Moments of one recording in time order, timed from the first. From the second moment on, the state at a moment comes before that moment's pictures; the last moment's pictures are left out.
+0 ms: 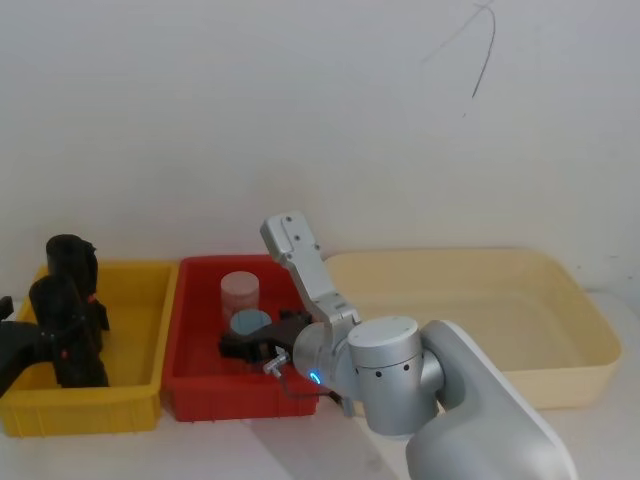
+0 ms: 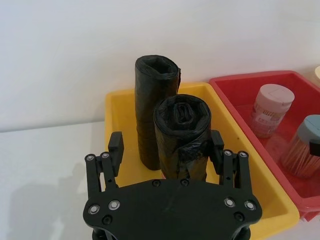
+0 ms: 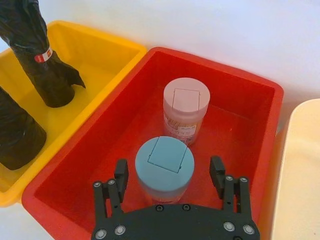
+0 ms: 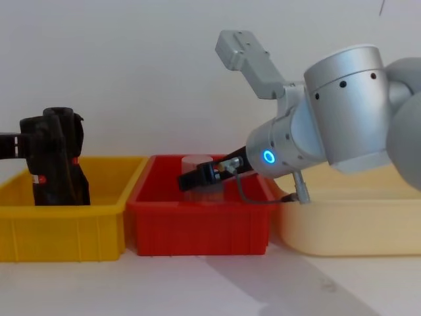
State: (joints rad) left arm -0.25 0.32 0.14 -1.61 -0.34 0.34 -0.05; right arm 0.65 -0.06 -0.45 -1.12 0.10 0.60 0.14
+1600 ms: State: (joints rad) left arm -0.25 0.32 0.14 -1.61 -0.34 0.34 -0.05; right arm 0.65 -0.07 -0.45 -1.11 0.10 0.59 0.14
